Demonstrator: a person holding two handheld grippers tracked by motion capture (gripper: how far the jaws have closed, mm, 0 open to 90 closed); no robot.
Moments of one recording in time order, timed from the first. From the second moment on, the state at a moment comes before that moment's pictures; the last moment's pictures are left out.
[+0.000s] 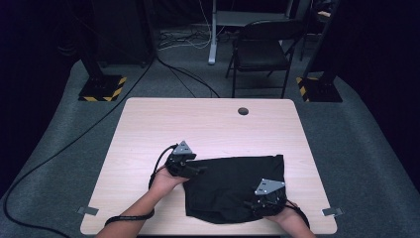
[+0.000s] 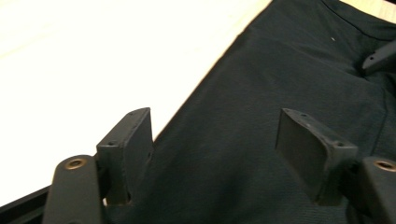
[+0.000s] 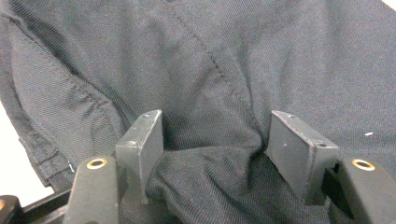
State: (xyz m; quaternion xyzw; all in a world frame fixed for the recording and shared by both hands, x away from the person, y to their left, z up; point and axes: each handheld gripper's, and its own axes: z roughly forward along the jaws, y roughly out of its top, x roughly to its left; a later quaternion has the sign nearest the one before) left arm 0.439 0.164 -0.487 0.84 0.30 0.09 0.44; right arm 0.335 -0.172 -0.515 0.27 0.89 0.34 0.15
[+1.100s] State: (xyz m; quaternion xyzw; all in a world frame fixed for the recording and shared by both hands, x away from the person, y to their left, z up) left arm 0.453 0.200 -0.504 0.83 0.36 0.10 0.42; right arm 0.335 -0.172 -0.515 0.28 0.88 0.35 0.14
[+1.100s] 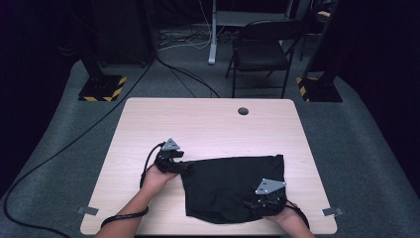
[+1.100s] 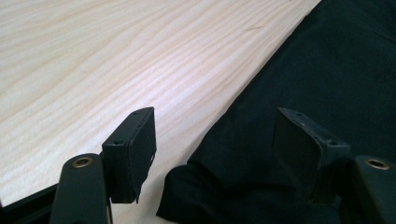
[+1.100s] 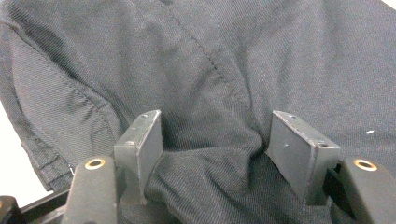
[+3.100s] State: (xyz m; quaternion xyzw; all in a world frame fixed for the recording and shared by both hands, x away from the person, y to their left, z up) left arm 0.447 0.195 -0.524 0.84 0.34 0.14 0.39; right arm 0.334 -0.152 -0.489 0.30 0.85 0.41 0.14
